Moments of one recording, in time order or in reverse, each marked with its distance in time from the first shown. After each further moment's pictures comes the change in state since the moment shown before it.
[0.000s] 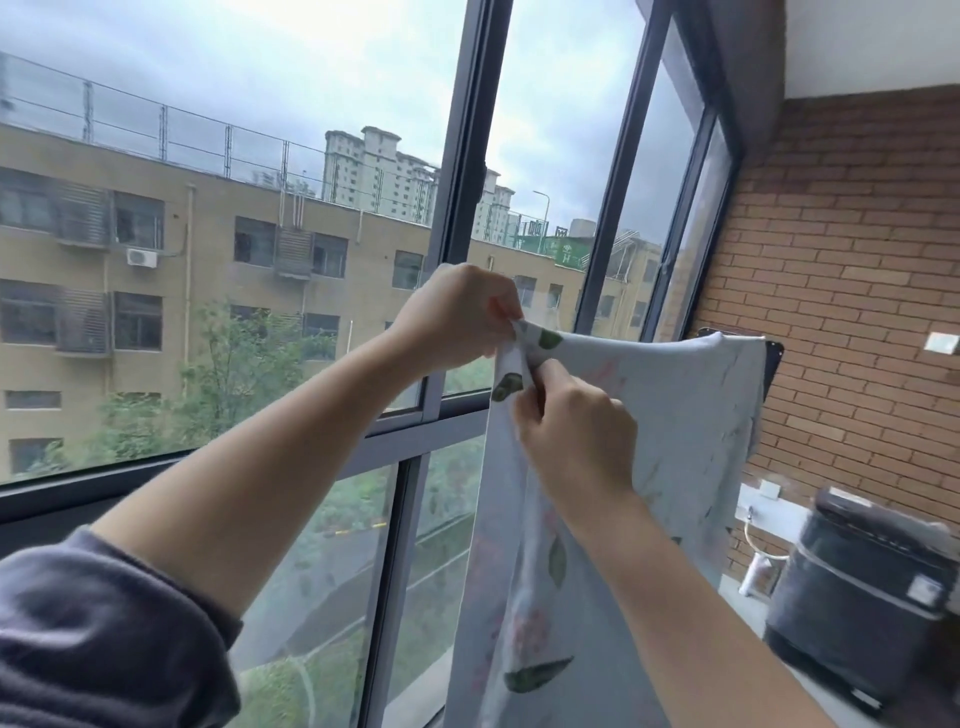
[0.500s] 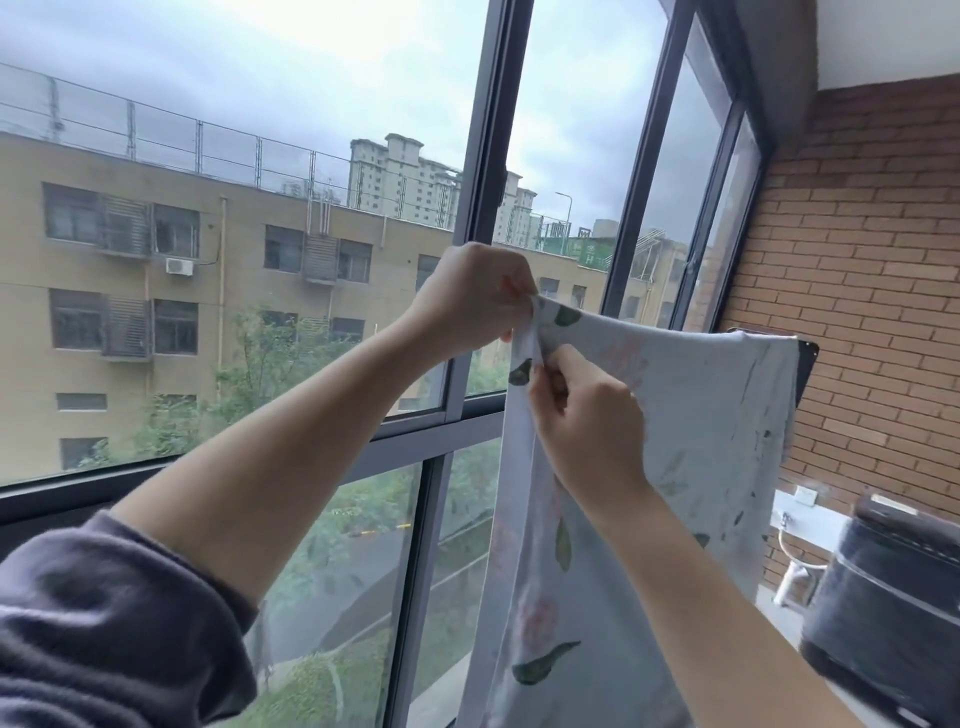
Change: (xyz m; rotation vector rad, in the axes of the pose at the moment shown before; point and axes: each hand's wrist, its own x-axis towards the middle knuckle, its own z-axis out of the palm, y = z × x) left_hand -0.008 0.013 -0.020 -0.079 0.088 -0.005; right_hand 0.003 -0.001 0.005 0.351 0.082 -0.080
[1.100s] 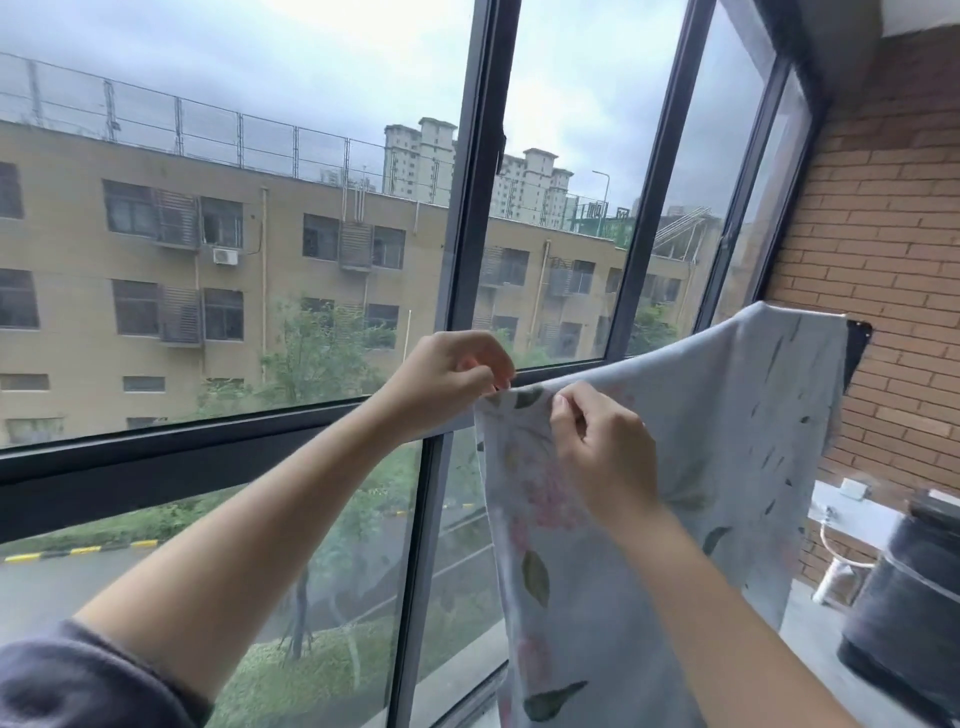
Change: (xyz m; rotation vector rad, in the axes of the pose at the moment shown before) left_hand -0.054 -0.027 0.067 -0.172 -0.169 -0.180; right_hand -0.040 0.083 0.005 0.018 -0.166 0.159
